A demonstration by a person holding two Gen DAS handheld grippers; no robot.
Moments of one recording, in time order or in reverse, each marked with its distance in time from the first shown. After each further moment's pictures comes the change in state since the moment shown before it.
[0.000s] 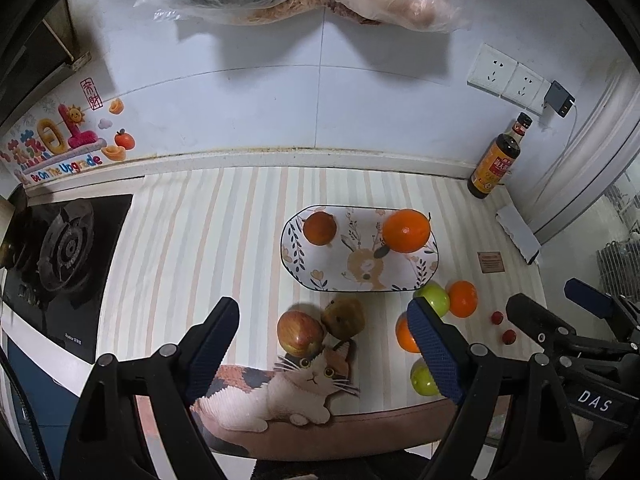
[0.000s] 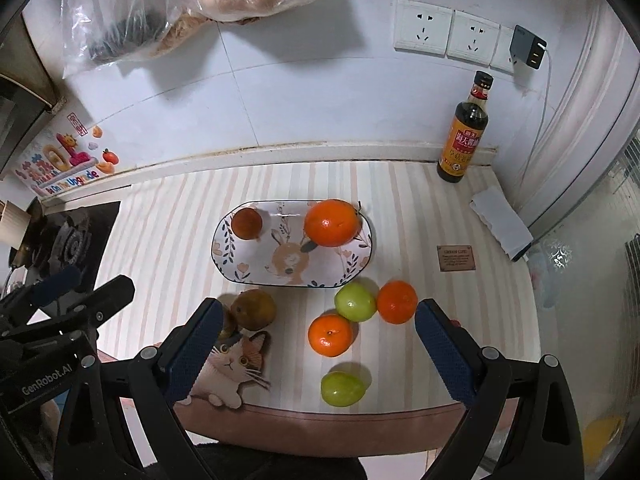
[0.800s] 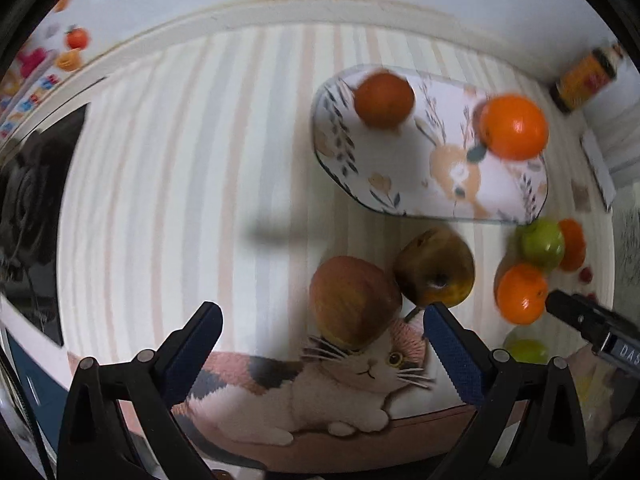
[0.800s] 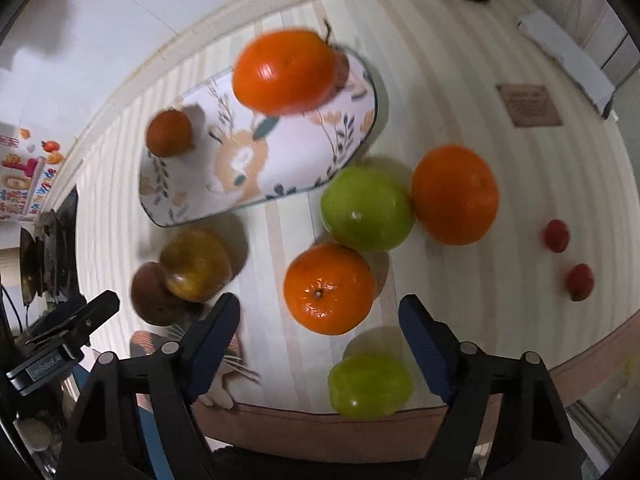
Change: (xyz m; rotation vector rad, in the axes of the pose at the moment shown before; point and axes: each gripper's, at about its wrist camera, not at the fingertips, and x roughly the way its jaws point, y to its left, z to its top) left arm 0.191 0.041 -0.033 0.020 0.384 0.040; right arm 0.220 -0.052 -0.056 0.223 0.417 0.124
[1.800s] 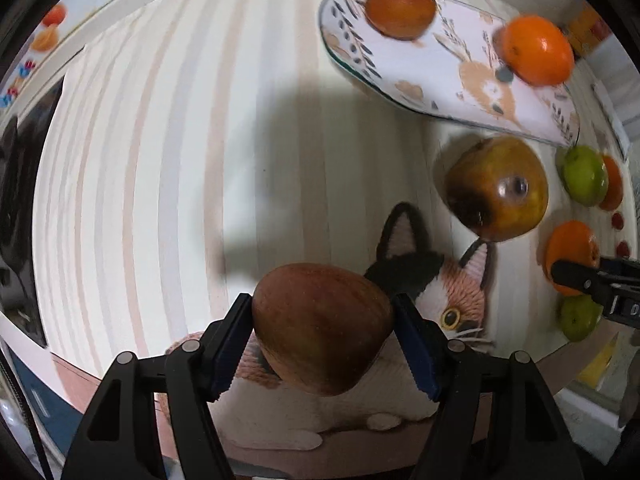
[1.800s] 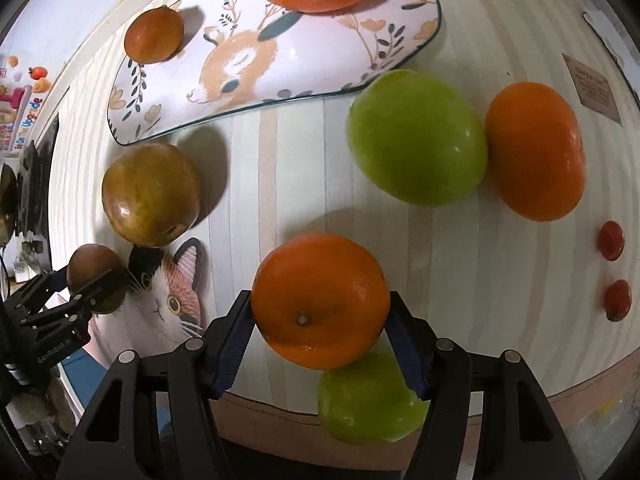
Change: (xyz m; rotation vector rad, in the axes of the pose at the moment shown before) left arm 0.045 0.020 -0.059 0.026 0.083 0.000; right arm 0.073 0.017 -0.012 -0.121 0.145 -0.035
